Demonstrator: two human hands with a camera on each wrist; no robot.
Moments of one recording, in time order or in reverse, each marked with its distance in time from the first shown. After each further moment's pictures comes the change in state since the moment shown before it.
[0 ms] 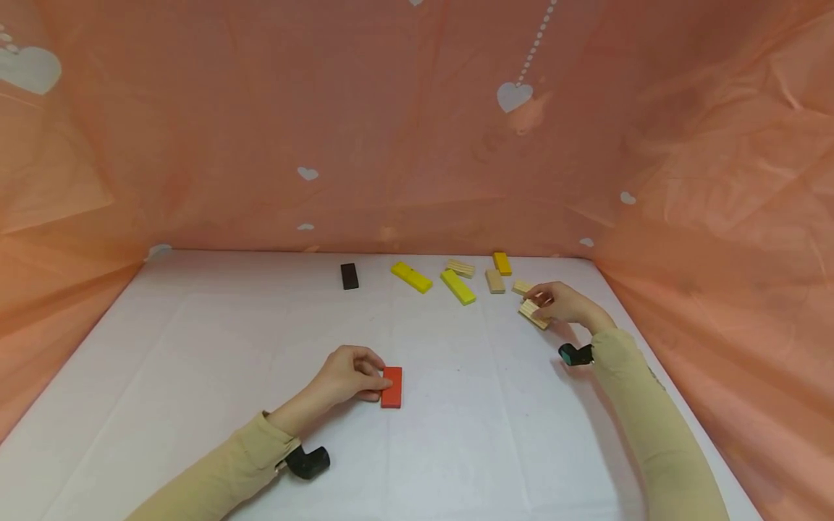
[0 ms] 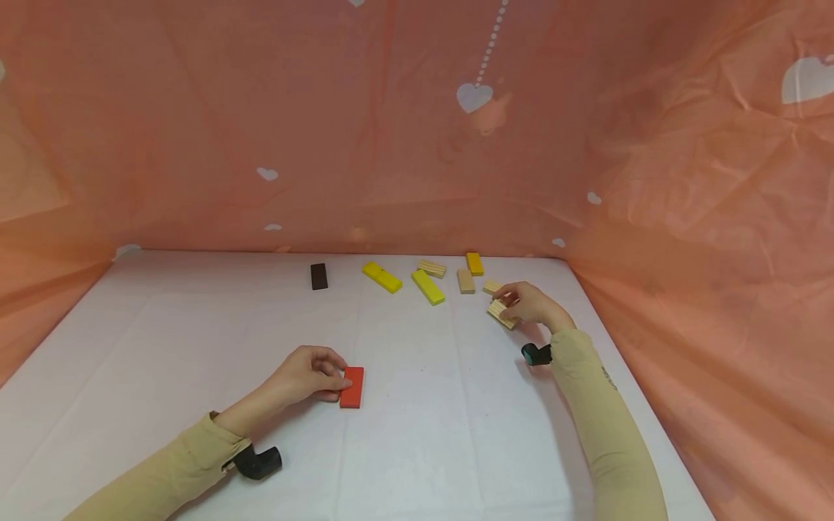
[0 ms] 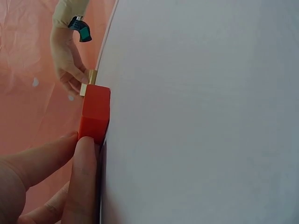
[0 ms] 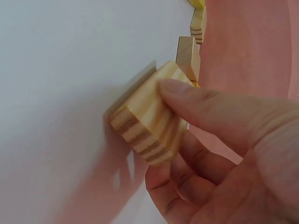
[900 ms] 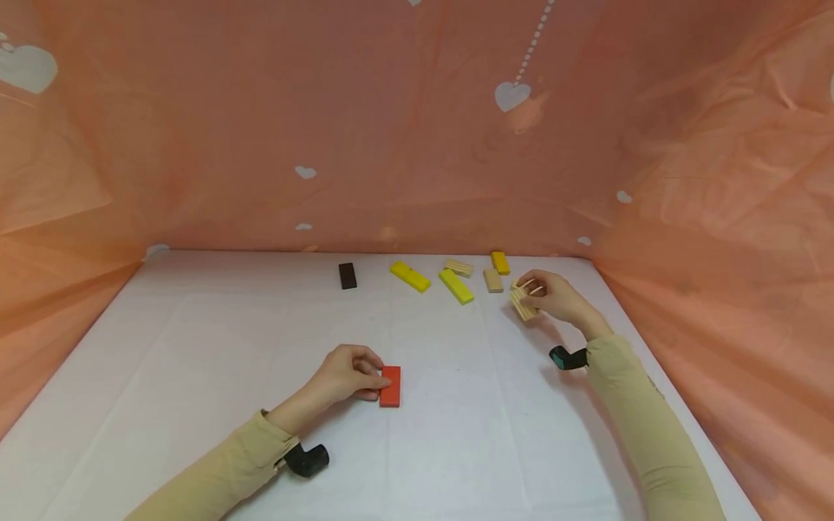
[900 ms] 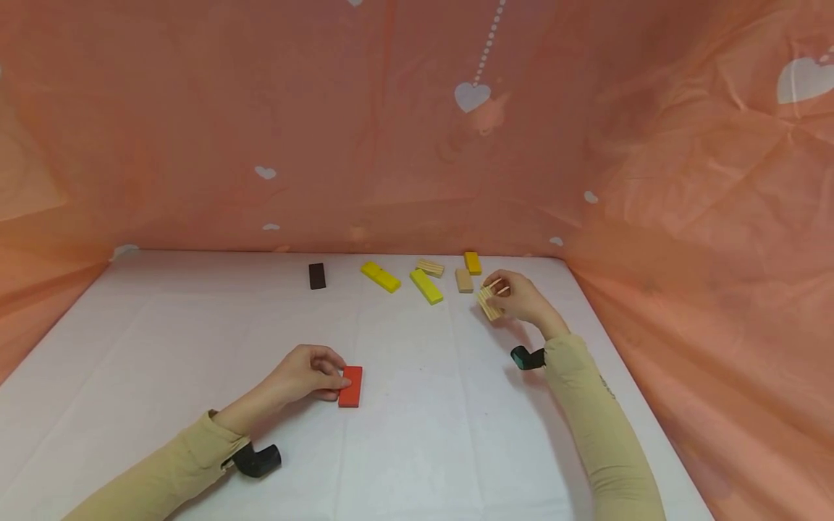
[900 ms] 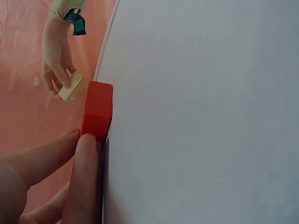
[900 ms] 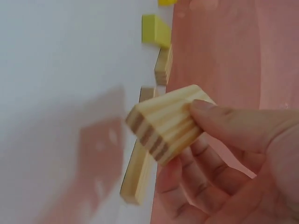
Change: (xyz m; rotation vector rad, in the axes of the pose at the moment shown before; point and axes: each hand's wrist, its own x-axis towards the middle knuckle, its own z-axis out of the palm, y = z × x) left_hand 0.002 0.000 -0.001 -0.001 -0.005 -0.016; right_hand -0.011 -0.033 0.009 0.139 0.181 -0.087
